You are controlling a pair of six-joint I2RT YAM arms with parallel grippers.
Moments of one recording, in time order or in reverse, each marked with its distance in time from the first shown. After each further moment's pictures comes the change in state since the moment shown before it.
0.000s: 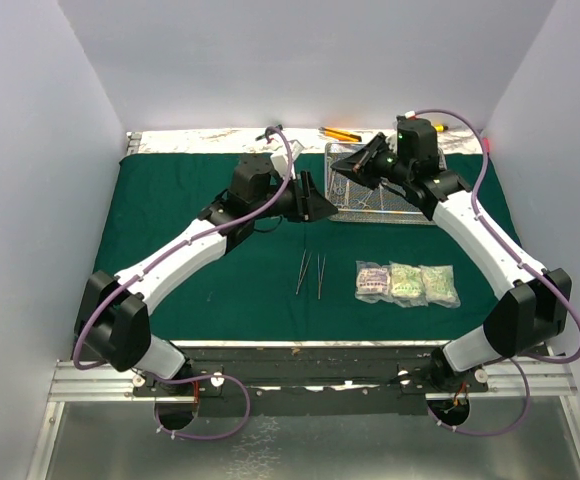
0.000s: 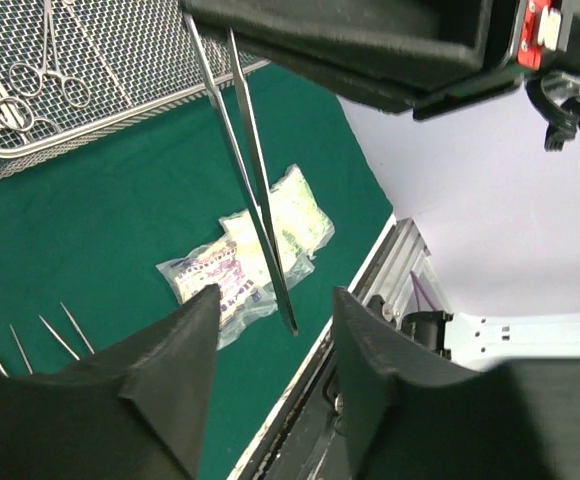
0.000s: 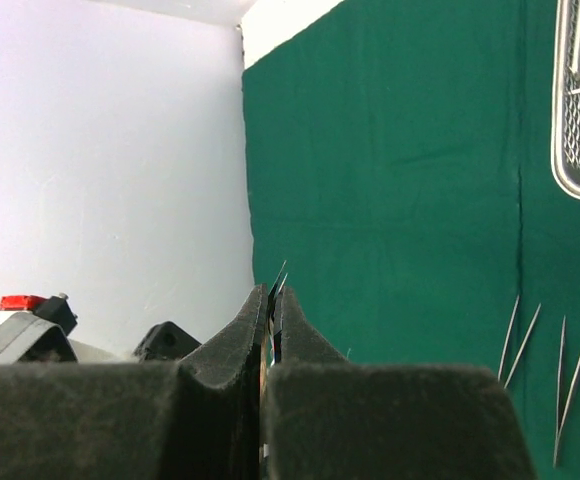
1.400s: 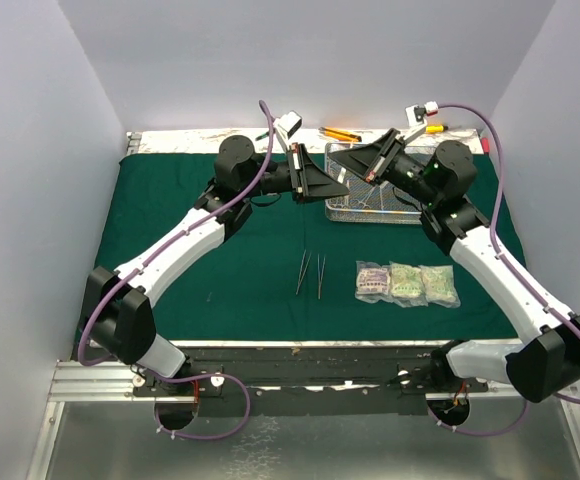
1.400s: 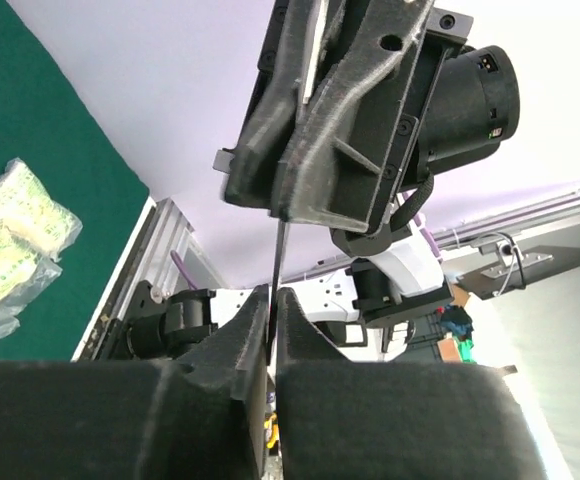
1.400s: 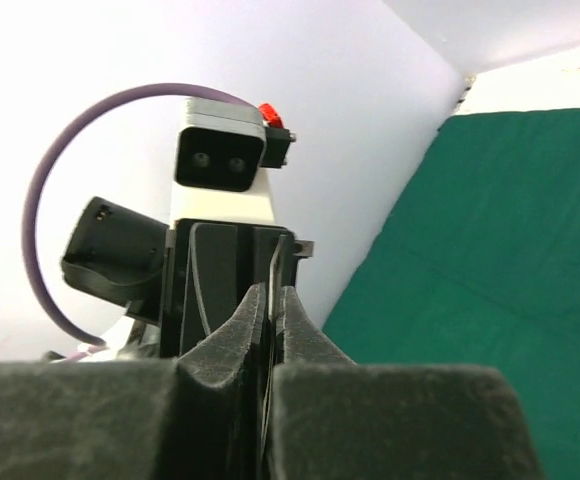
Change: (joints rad) left arm 0.049 0.049 0.106 0.352 0.375 -0.593; right arm 0.018 -0.243 -0.243 0.517 -0.195 -0.064
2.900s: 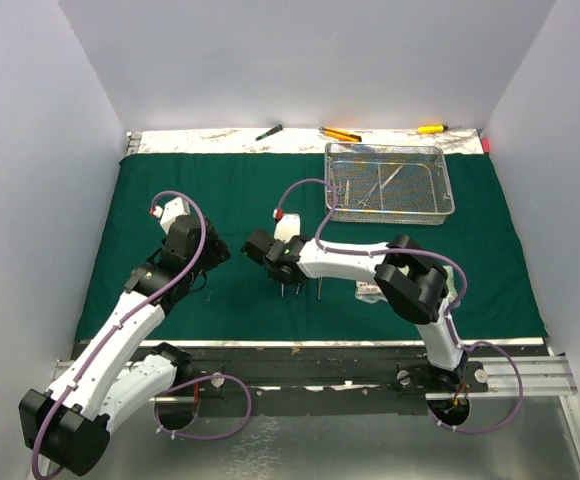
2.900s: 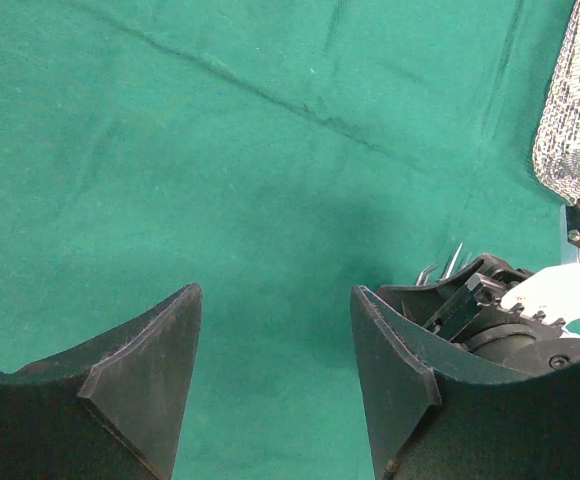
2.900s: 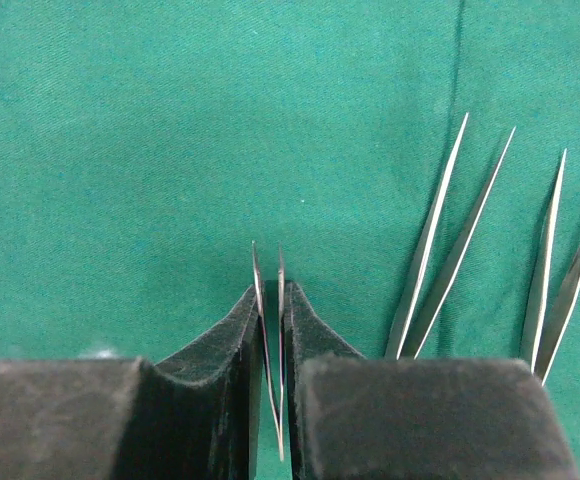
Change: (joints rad) left arm 0.148 -0.642 -0.512 -0.952 -1.173 0.502; right arm 0.663 0.830 0.352 -0.806 1.016 -0.002
